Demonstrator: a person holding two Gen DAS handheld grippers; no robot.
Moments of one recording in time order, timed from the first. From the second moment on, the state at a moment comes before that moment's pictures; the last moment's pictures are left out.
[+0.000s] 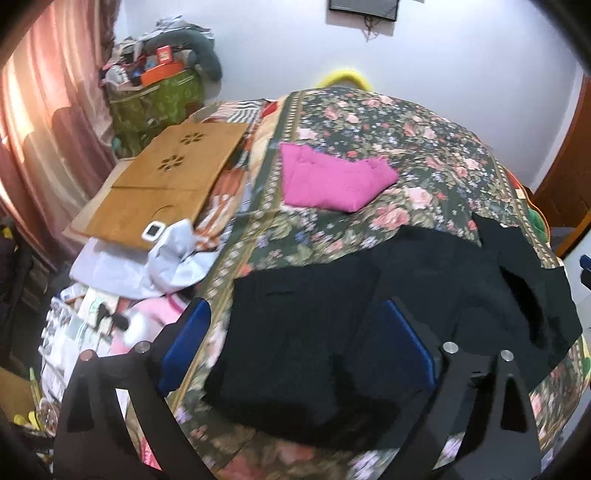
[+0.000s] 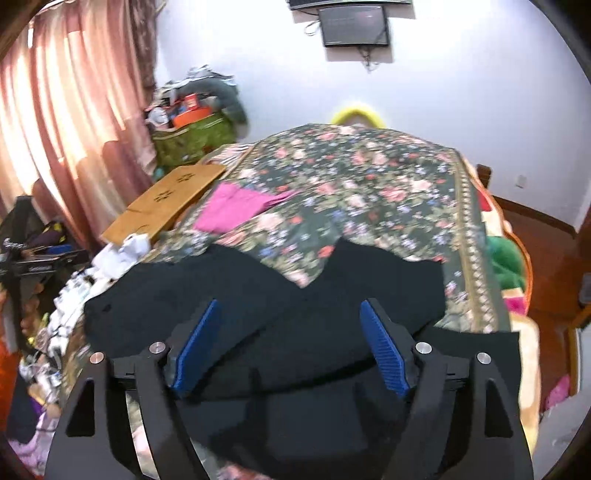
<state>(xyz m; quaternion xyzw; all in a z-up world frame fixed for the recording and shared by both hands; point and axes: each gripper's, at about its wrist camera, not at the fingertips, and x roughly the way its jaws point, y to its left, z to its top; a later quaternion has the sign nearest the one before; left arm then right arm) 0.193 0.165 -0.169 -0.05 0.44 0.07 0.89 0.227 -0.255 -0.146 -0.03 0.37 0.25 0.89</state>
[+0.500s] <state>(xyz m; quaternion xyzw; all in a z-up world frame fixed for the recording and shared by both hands) 0.293 0.110 -0.192 -0.01 0.46 0.02 0.89 0.350 -0.242 -0.192 -0.06 0.43 0.25 0.87</state>
